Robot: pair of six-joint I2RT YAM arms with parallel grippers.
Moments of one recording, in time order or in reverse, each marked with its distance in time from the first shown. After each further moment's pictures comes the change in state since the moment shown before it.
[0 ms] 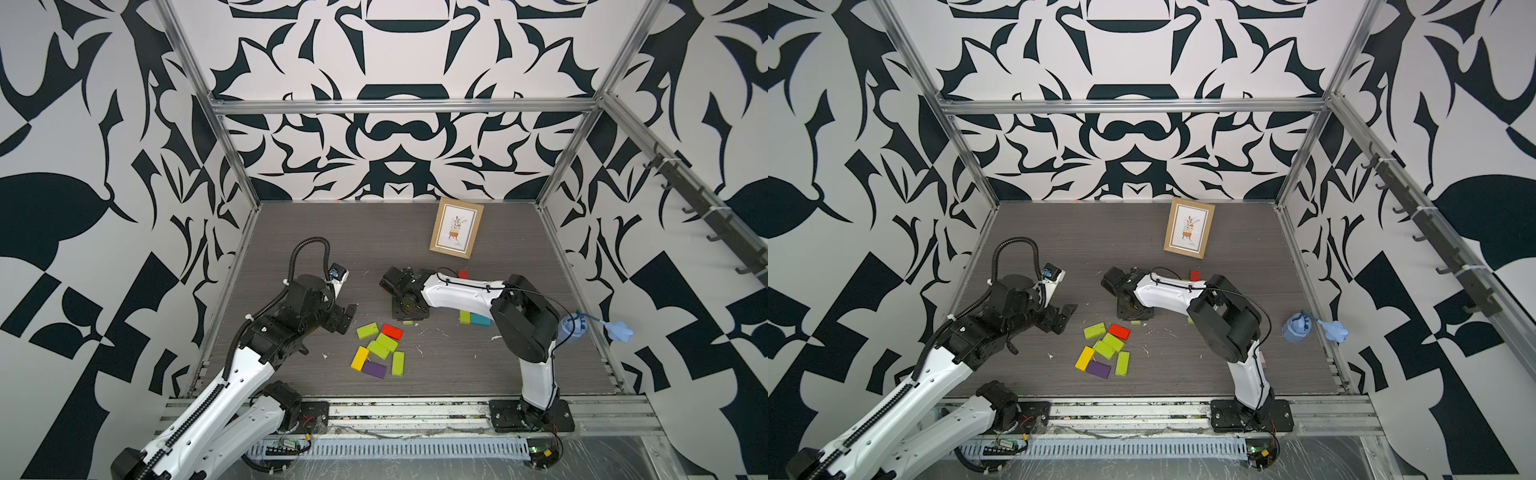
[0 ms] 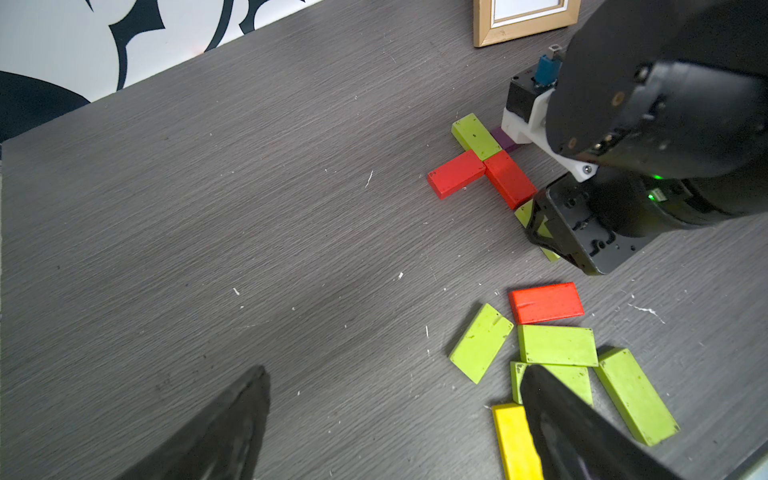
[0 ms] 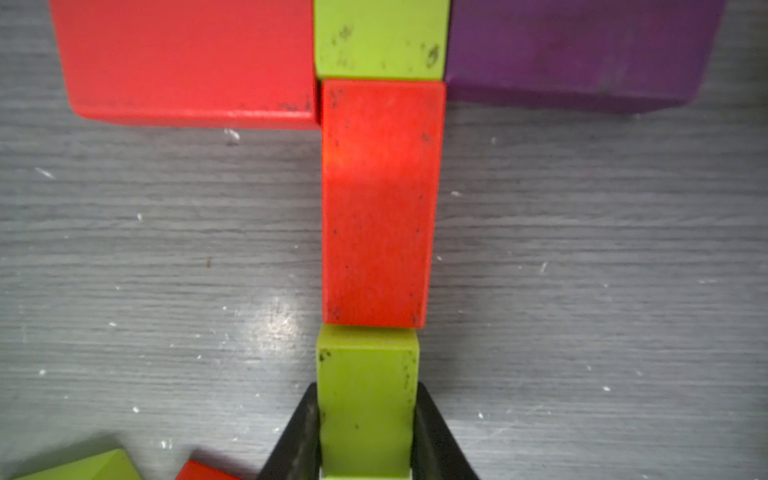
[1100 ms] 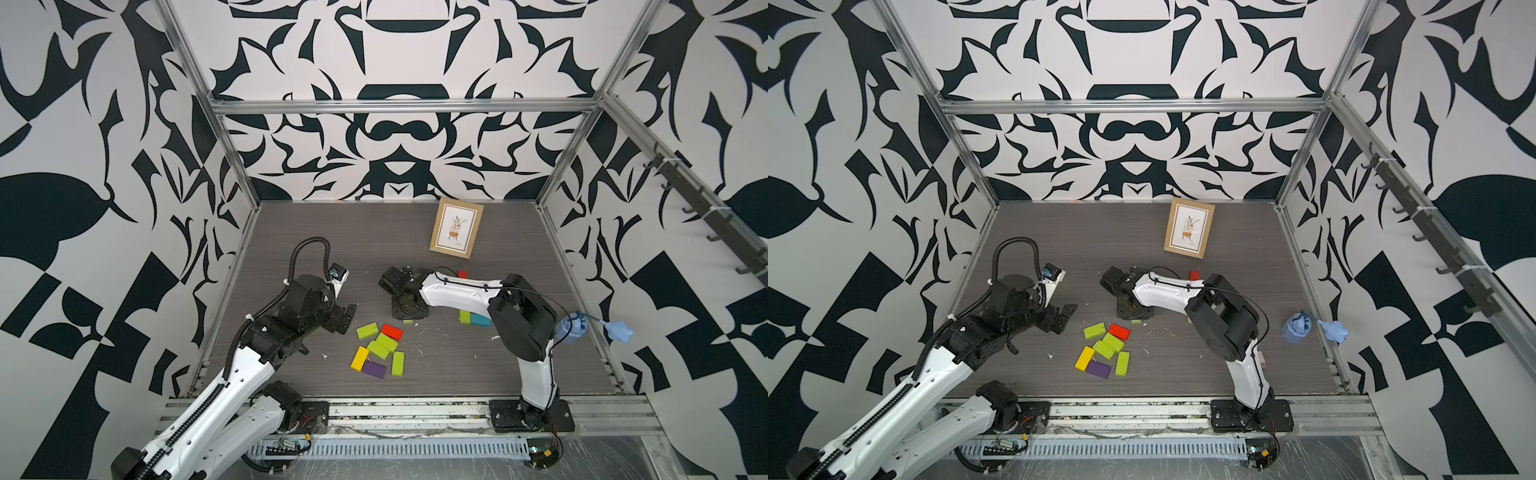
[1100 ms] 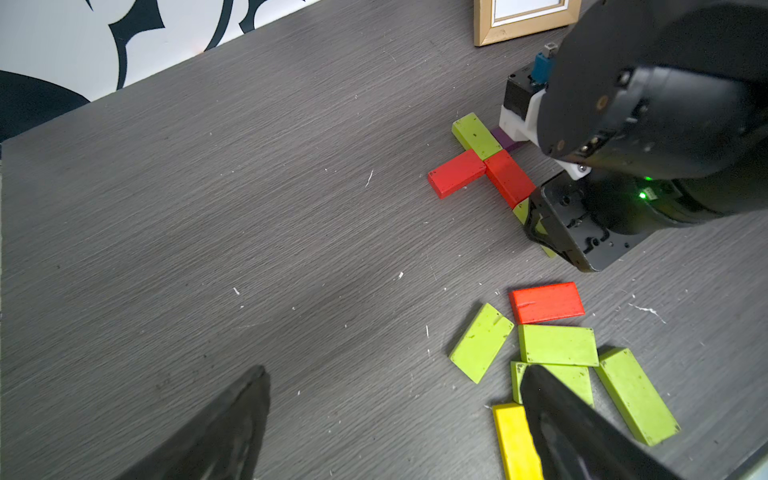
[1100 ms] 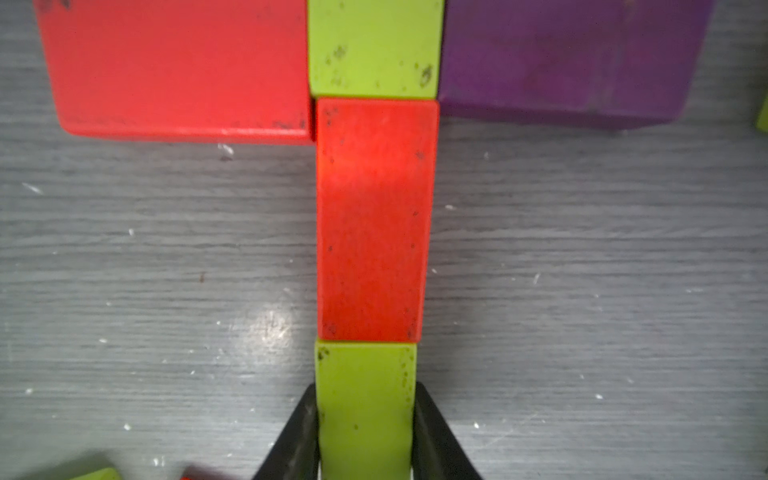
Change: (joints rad) left arm 0.000 0.001 0.000 0.000 -0.001 0.000; right arm 0.000 0.016 0.019 -0.014 0.019 0.002
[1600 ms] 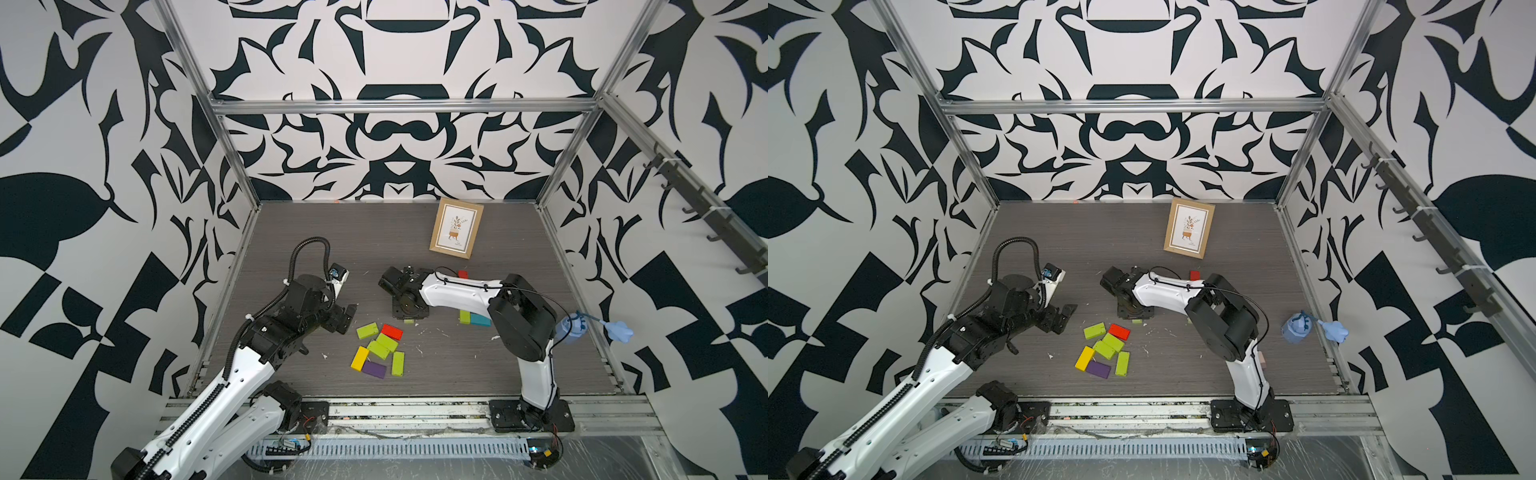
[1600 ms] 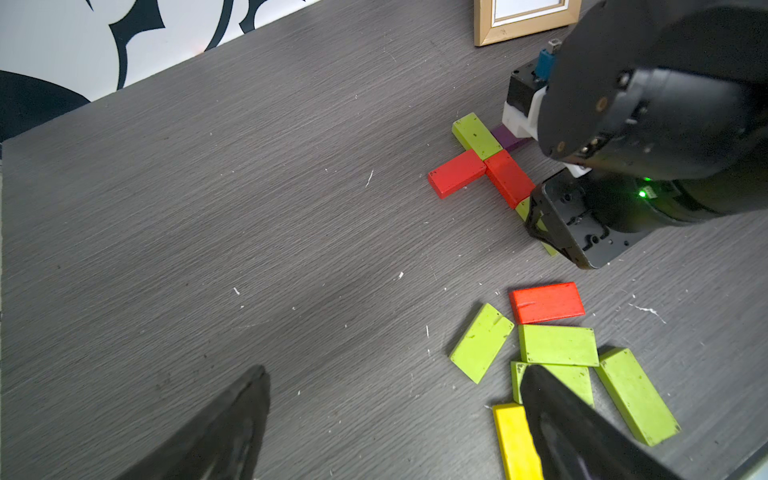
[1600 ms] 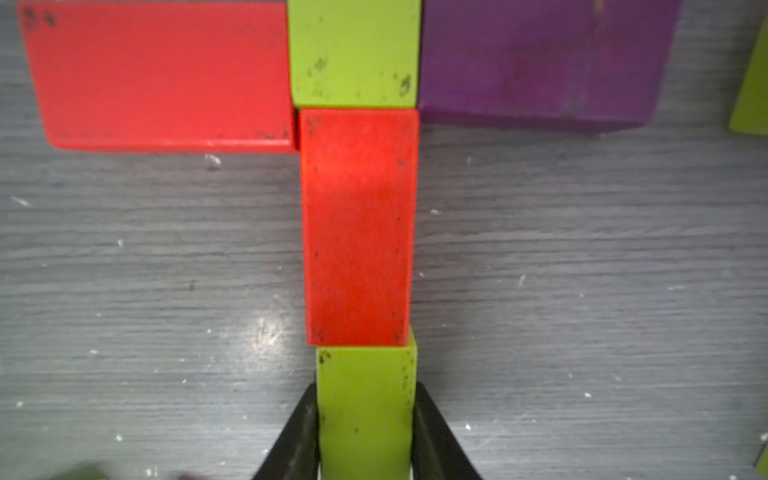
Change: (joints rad) left arm 0.000 0.000 0.000 0.000 0.000 0.000; right arm -0.001 0.000 0.000 -0.005 0.025 0.018
